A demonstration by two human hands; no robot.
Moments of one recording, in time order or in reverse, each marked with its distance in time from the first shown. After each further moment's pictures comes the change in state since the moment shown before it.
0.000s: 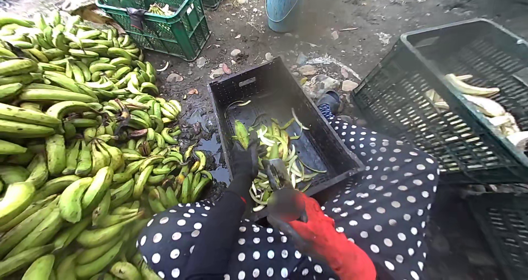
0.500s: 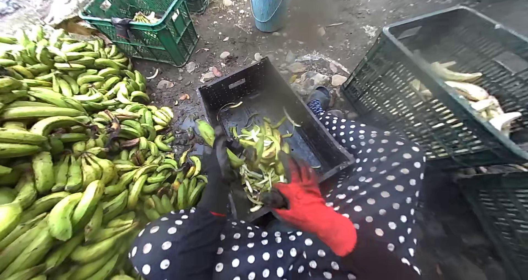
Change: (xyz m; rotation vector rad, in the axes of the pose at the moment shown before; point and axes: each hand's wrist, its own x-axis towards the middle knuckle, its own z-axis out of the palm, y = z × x) left_hand -0.009 0.016 -0.037 -0.527 -0.062 0.130; right_hand 0.033 0.019 -0.014 -0.480 0.021 -0.178
